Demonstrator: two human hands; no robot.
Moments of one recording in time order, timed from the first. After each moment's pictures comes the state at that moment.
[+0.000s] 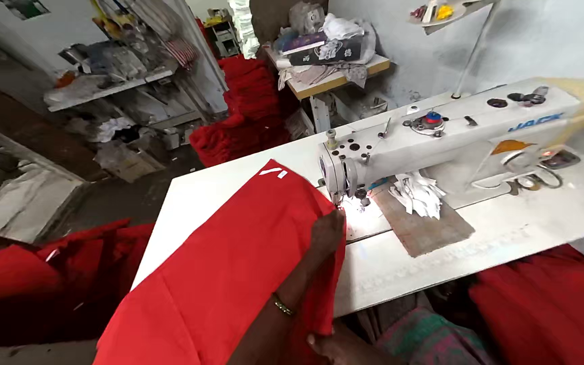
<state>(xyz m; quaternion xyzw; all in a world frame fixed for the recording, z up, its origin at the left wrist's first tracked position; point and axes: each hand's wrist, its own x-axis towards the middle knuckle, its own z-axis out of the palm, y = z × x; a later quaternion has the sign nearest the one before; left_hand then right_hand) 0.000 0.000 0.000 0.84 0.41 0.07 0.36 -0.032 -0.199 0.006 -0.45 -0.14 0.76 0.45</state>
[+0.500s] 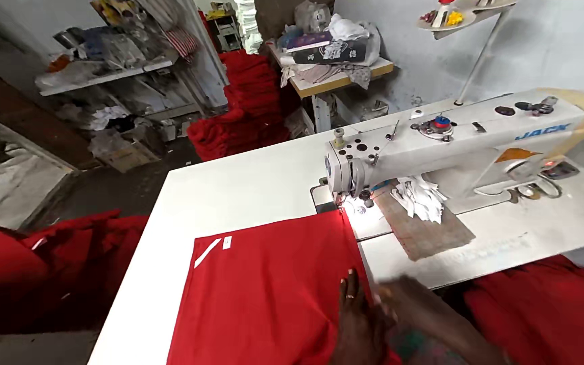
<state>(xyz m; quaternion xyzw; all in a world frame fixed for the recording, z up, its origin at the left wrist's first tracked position) -0.060 -0.167 -0.022 0.86 0.30 0.20 0.35 0.094 -0.198 0.065 -0.70 -0.57 0.43 0.07</state>
